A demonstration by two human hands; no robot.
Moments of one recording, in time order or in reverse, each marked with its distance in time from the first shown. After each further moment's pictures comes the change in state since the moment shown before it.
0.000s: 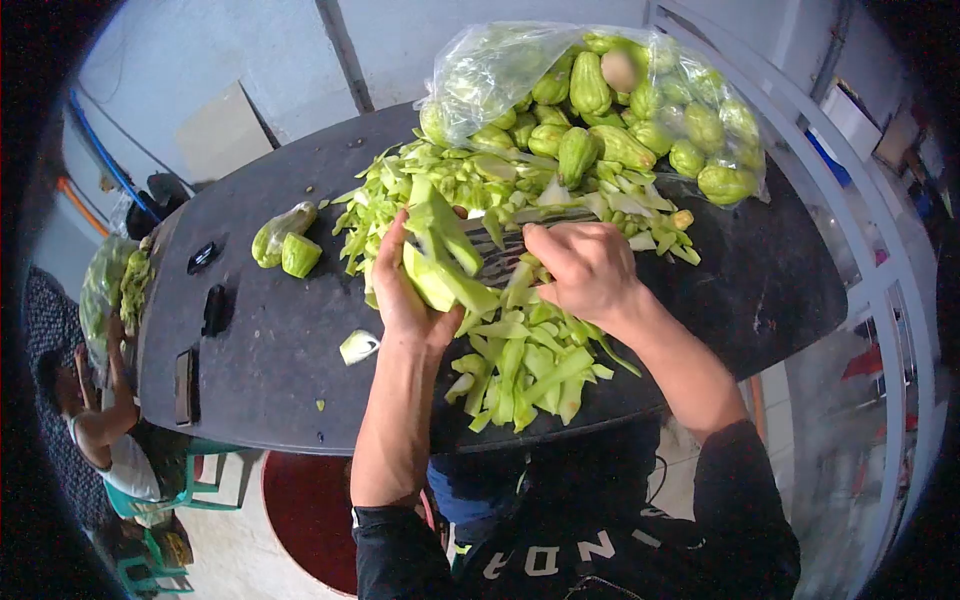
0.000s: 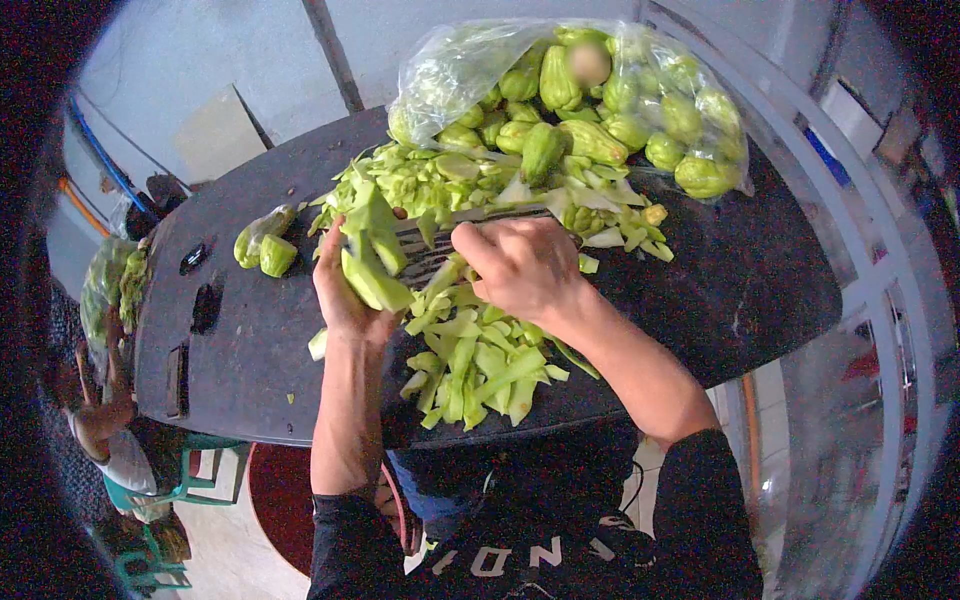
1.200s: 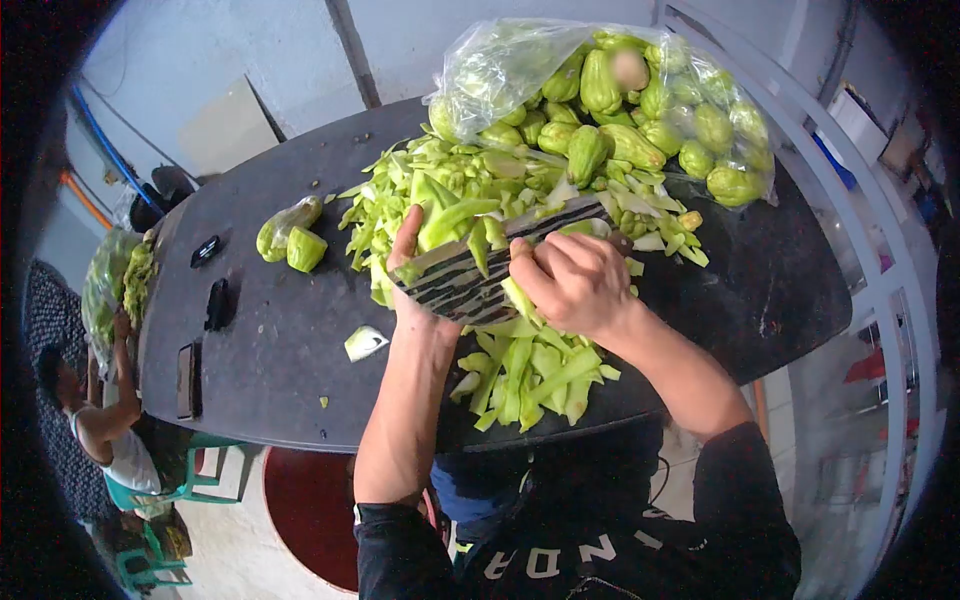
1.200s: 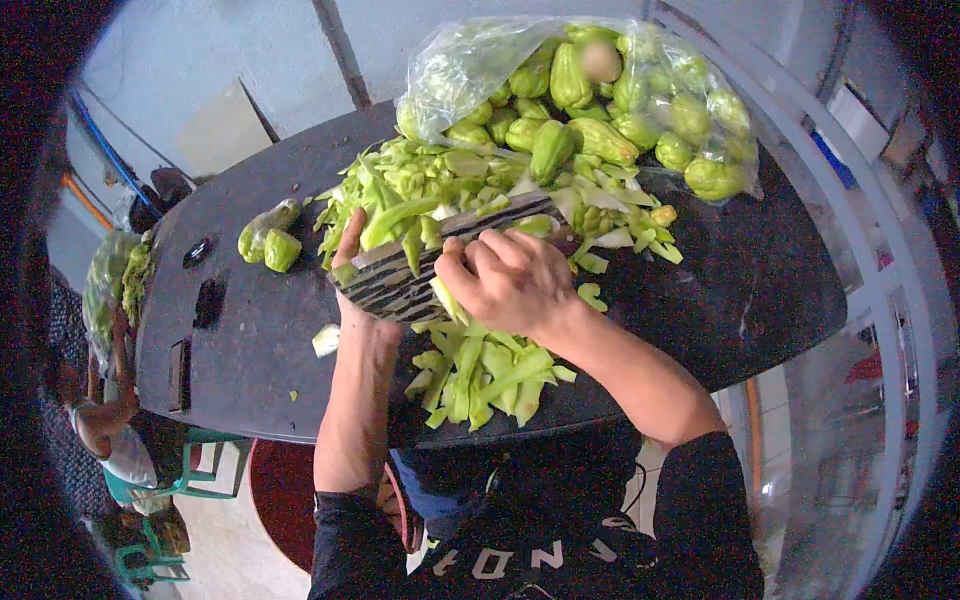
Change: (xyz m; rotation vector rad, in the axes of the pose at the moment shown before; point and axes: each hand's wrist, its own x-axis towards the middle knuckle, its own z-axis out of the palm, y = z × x) left_hand 0.012 -0.003 -0.011 -0.118 0.003 -0.121; right_hand -0.001 -0.013 0.015 -0.214 0.037 -0.200
